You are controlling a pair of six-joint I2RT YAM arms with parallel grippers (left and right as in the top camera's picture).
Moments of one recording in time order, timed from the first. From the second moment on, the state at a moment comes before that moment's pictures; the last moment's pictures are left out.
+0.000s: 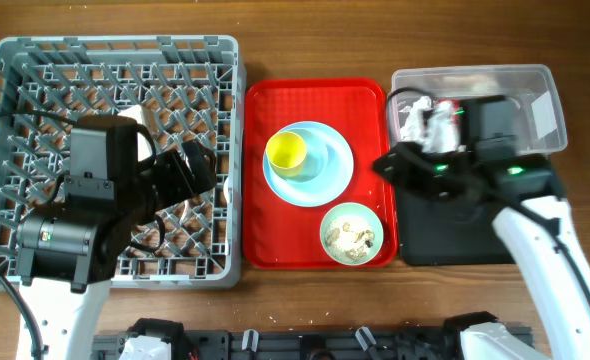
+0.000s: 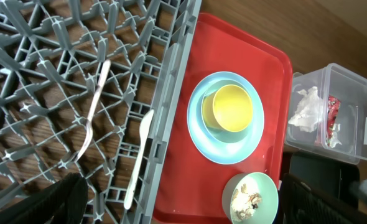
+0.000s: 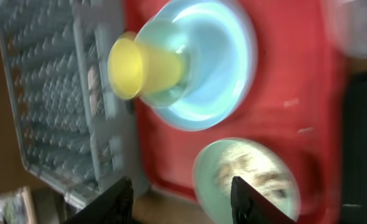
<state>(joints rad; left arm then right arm) -0.15 1.05 1.27 -1.13 0.13 -0.54 0.21 1.25 1.06 -0.89 -0.54 0.50</state>
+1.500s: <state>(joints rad) -0.15 1.05 1.27 -1.13 0.13 -0.54 1.06 1.63 1.02 -0.83 0.32 0.74</state>
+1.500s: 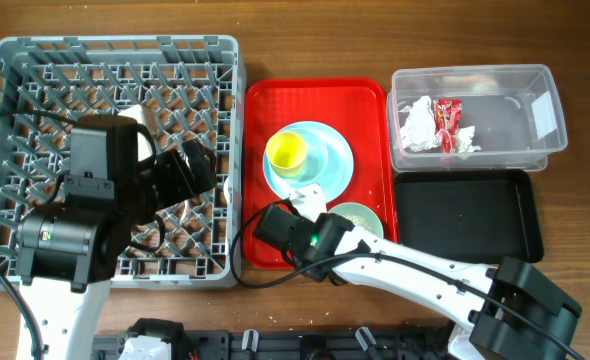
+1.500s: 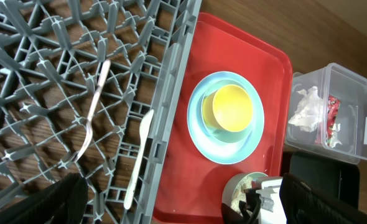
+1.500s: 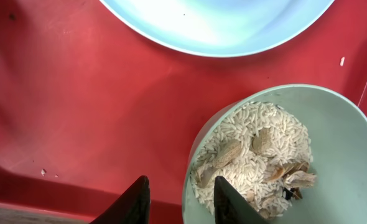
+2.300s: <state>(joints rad) -0.15 1.05 1.27 -1.13 0.13 -0.54 1.06 1.64 0.96 -0.82 0.24 0.73</state>
